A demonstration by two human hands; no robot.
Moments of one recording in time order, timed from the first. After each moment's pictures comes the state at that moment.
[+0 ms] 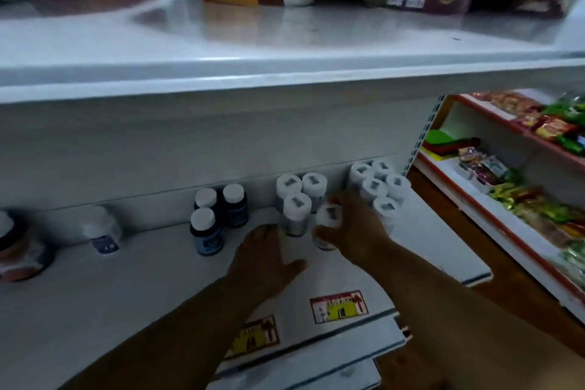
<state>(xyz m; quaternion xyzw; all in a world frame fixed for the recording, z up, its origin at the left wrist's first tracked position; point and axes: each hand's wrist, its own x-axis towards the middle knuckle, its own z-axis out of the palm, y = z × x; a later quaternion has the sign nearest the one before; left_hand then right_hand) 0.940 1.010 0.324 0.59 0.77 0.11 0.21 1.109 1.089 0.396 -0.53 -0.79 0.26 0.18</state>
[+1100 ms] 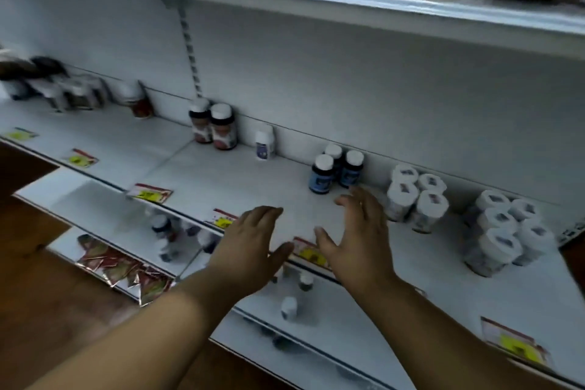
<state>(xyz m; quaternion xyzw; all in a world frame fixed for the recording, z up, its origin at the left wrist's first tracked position) 0.981 0.807 0.366 0.40 0.90 0.19 0.01 1.080 0.978 0.368 -0.21 -0.92 0.20 0.27</state>
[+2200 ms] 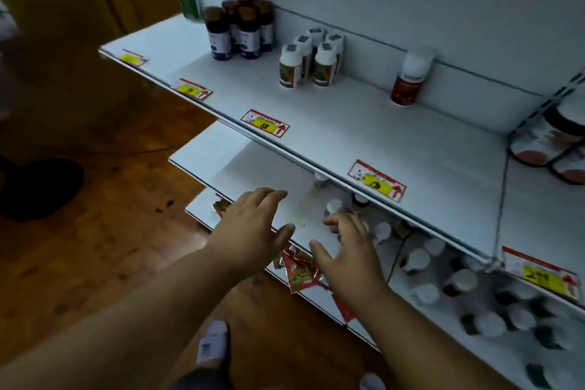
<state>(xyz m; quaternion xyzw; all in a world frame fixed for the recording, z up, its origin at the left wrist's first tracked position) 0.542 0.341 0.294 0.29 0.94 0.17 0.10 0.631 0.503 0.247 -0.18 -0.90 0.39 0.05</state>
